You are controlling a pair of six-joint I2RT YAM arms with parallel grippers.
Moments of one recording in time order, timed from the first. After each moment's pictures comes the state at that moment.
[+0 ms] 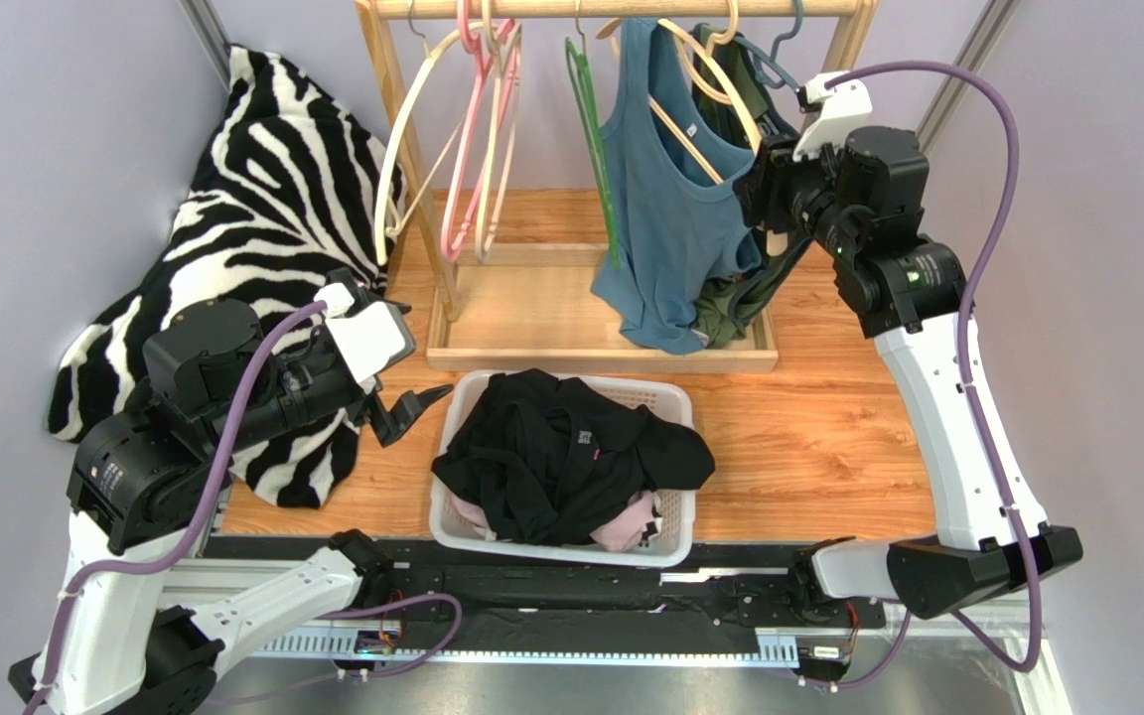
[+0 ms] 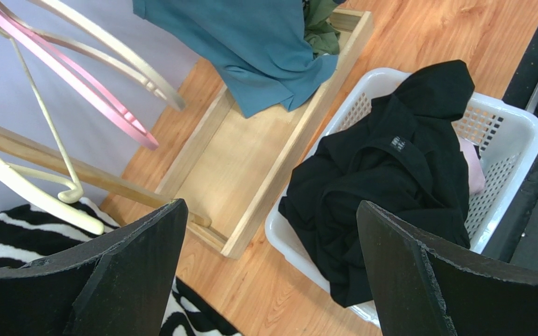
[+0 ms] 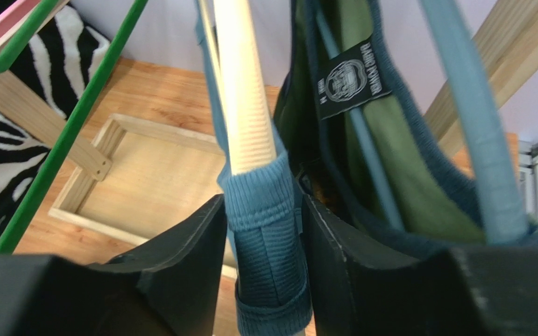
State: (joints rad) left arm -0.65 0.86 1.63 -1.06 0.24 0.45; right arm 0.27 1.34 1.73 -0.60 -0.04 0.06
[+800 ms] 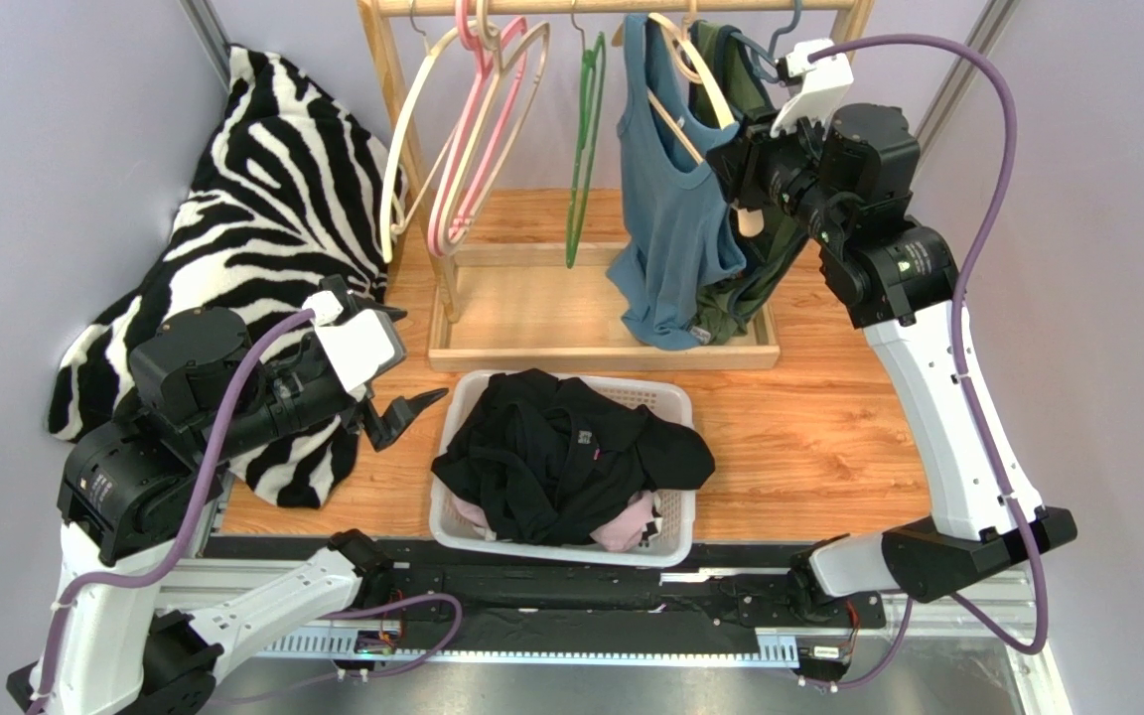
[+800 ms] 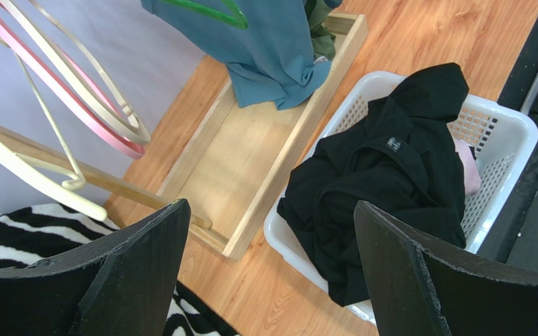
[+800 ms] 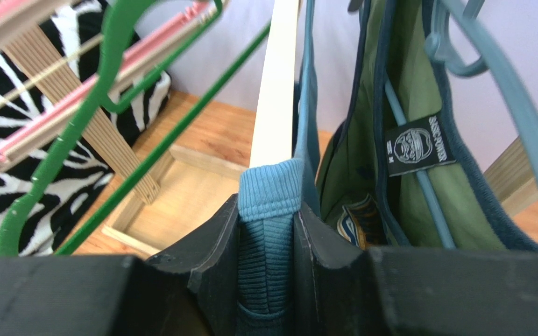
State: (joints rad) left arm -0.64 0.84 1.63 -1.07 0.26 0.45; right arm 0.37 1.39 1.86 -0.57 -0.05 0.09
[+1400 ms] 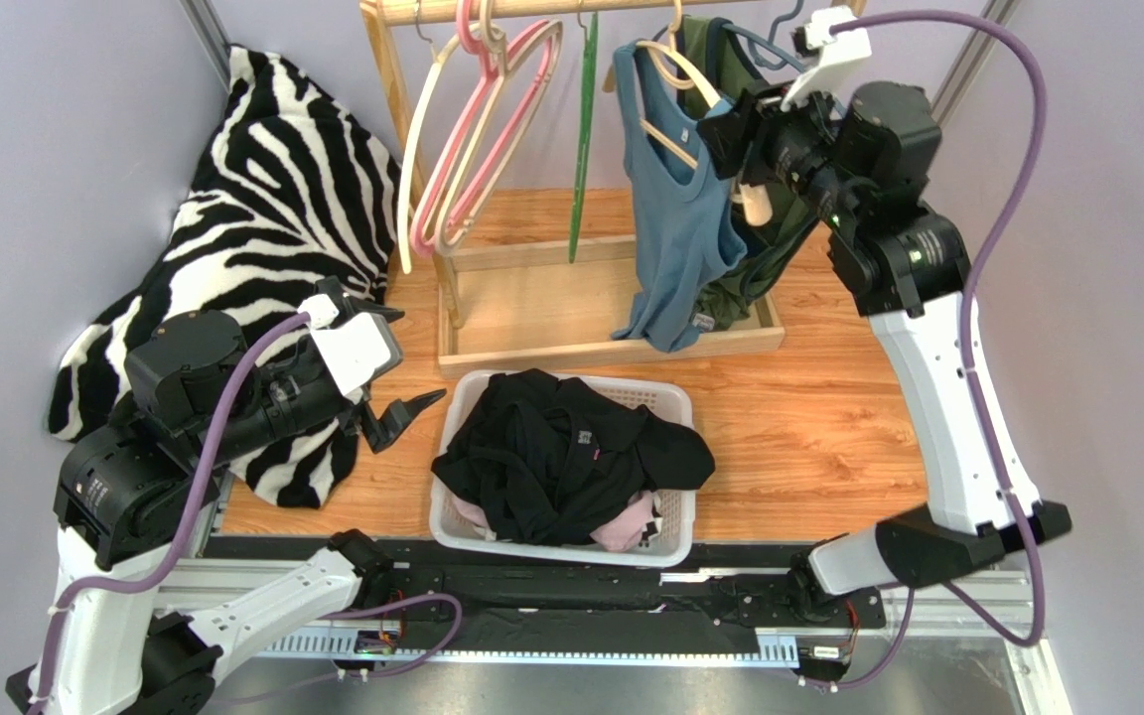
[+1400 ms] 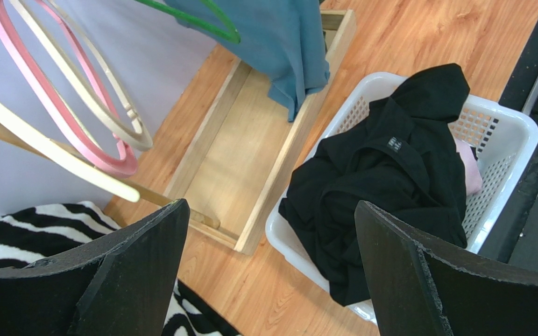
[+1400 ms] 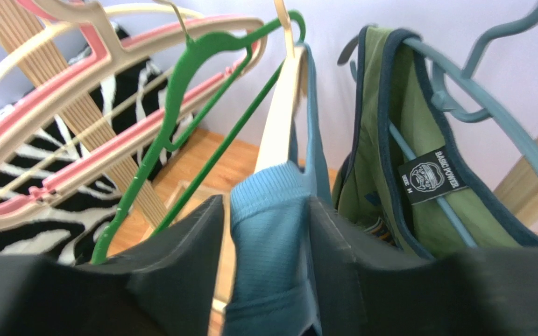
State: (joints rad) left arm -0.64 0.83 1.63 -1.07 0.26 0.45; right arm 0.37 1.42 1.96 -0.52 -0.10 0.12
